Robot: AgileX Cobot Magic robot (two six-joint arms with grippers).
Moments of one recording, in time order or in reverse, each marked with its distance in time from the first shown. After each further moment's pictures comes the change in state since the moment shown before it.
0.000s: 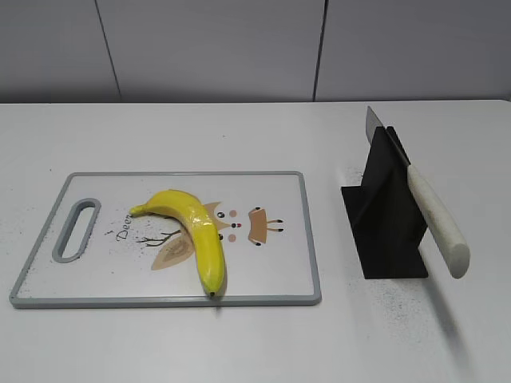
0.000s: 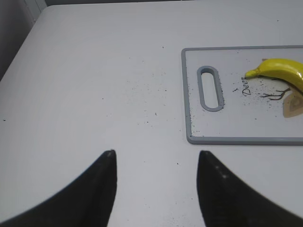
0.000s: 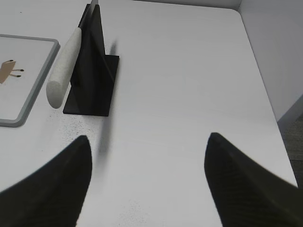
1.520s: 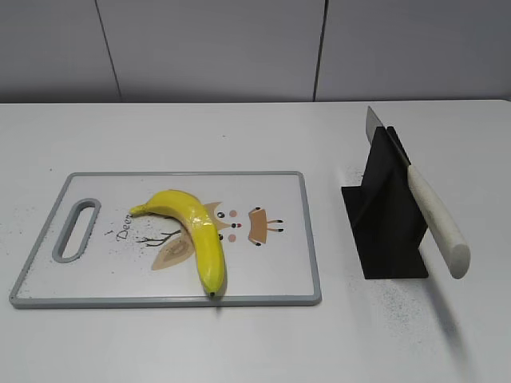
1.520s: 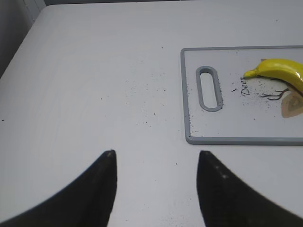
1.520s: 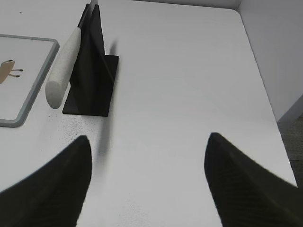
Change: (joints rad) left arm 0.000 0.000 0.000 -0.004 0.000 0.000; right arm 0.000 0.000 0.000 -0.001 0.000 0.000
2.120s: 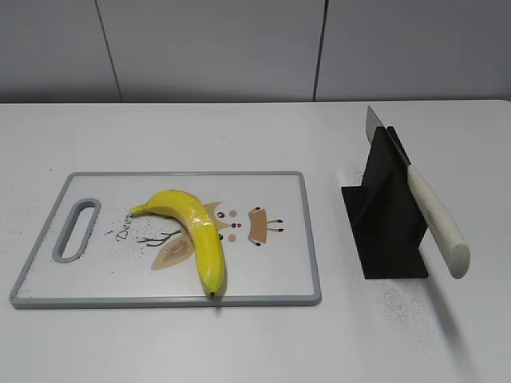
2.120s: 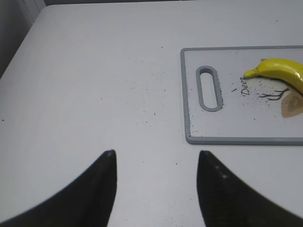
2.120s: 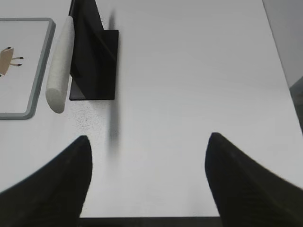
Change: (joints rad) left arm 0.000 0.000 0.000 0.000 0.000 0.000; right arm 0.000 0.323 -0.149 -0.001 0.038 0.098
